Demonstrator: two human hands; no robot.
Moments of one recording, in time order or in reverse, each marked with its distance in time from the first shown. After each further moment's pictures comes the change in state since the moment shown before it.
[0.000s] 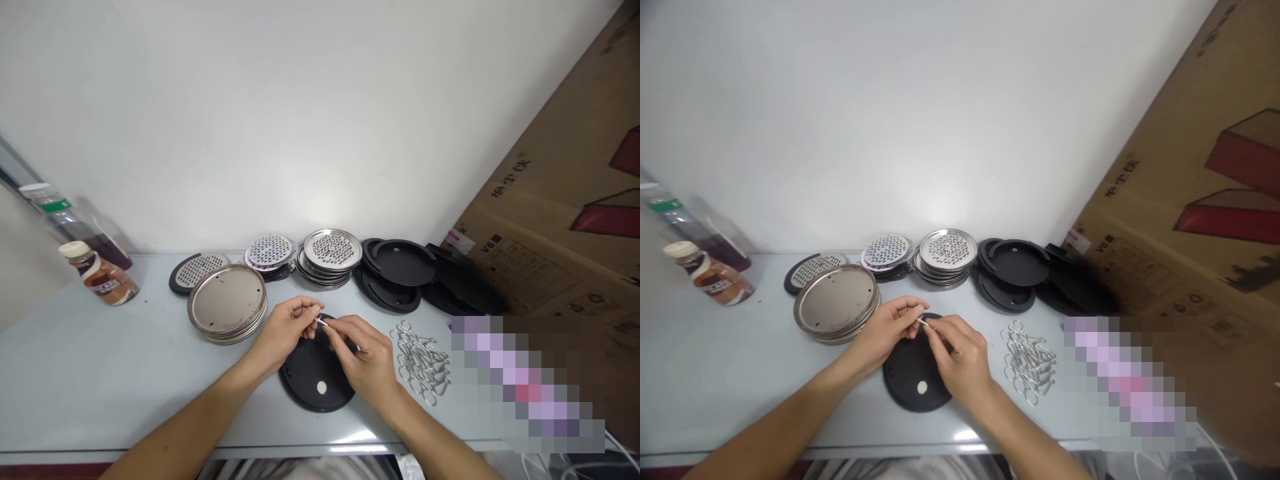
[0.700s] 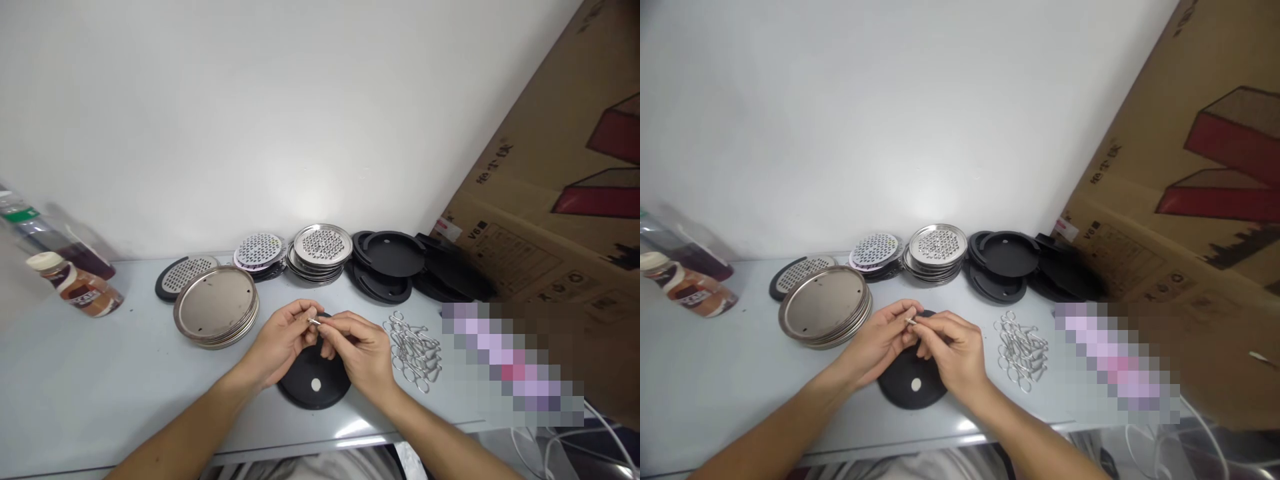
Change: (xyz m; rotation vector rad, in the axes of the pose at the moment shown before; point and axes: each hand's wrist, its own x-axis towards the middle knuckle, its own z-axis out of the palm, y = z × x) left_hand -0.010 0.000 0.013 -0.352 -0.187 -0.088; right_hand 0.000 -0.009 0.002 0.433 0.064 0.310
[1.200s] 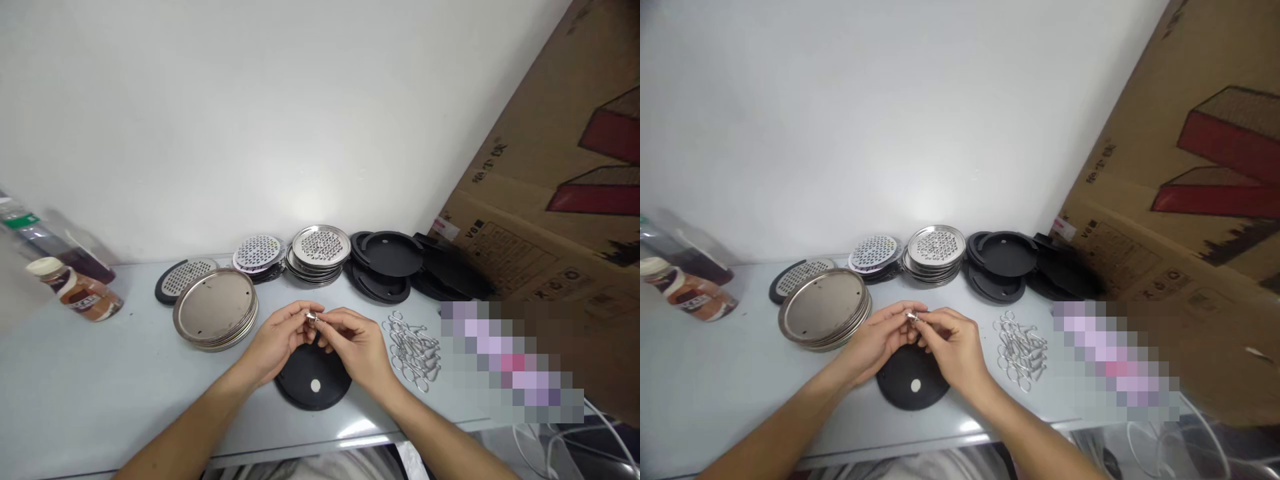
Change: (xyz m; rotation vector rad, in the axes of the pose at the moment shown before) left_hand 0.000 0.004 -0.010 0.097 0.056 0.004; right_hand 0.007 0.007 -0.004 0.008 -0.063 0.118
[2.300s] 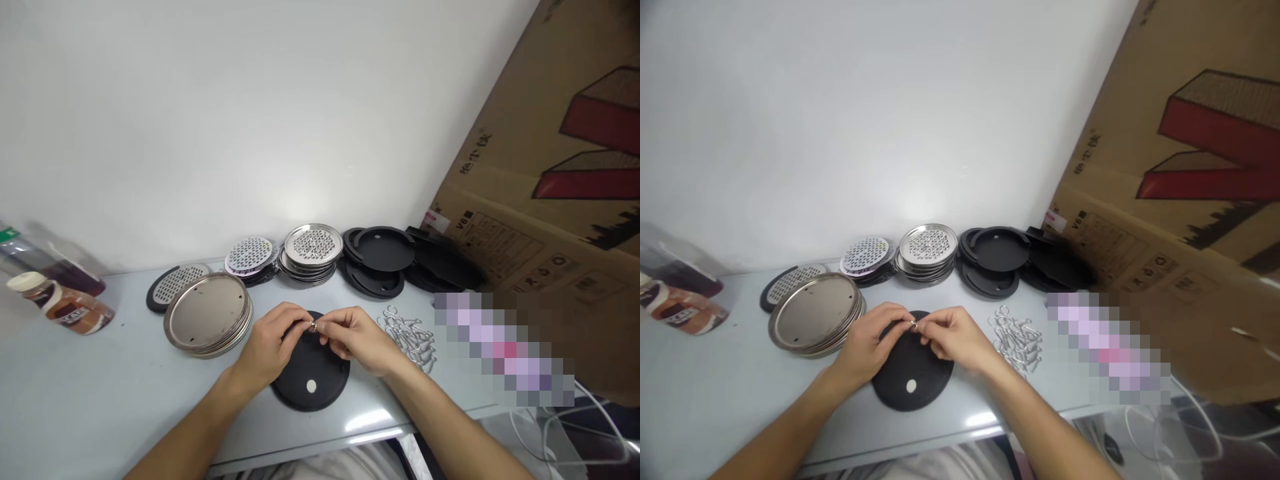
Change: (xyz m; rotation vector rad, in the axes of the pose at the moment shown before) left_hand -0.001 0.003 -0.007 1.172 0.019 0.742; right_hand 0.018 -0.010 -0.025 0.155 -0.303 0.494
